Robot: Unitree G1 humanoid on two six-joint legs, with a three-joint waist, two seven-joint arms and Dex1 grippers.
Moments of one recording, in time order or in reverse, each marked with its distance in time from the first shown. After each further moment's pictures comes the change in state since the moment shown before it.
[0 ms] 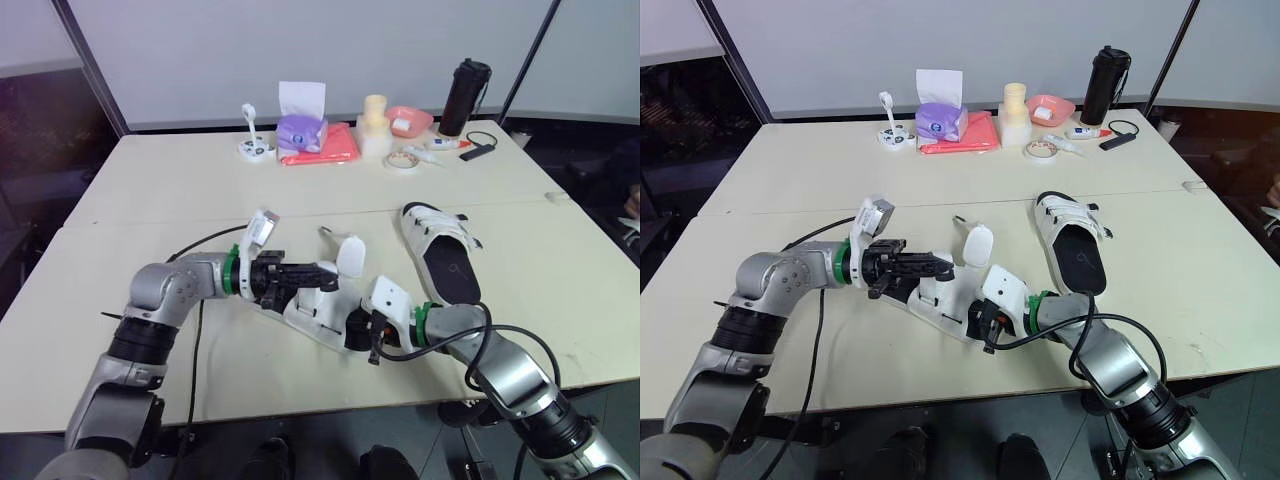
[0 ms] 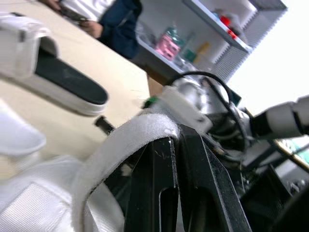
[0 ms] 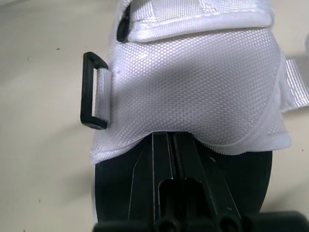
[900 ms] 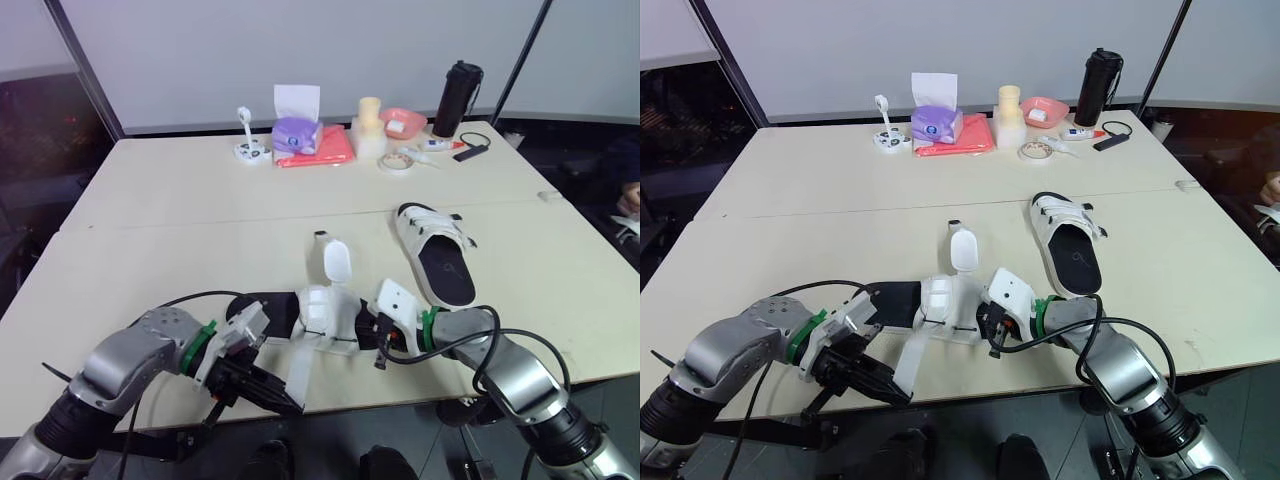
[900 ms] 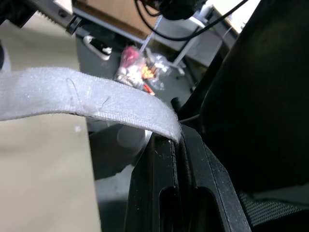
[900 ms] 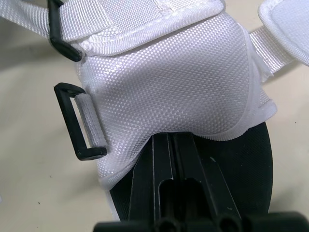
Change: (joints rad) left arm 0.412 0.304 -0.124 -0.479 0.125 -0.172 -0.288; right arm 0.031 -0.019 -0.027 -0.038 0.009 0.044 0.008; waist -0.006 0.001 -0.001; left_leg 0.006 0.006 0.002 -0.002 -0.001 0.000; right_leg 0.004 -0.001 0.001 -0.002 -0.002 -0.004
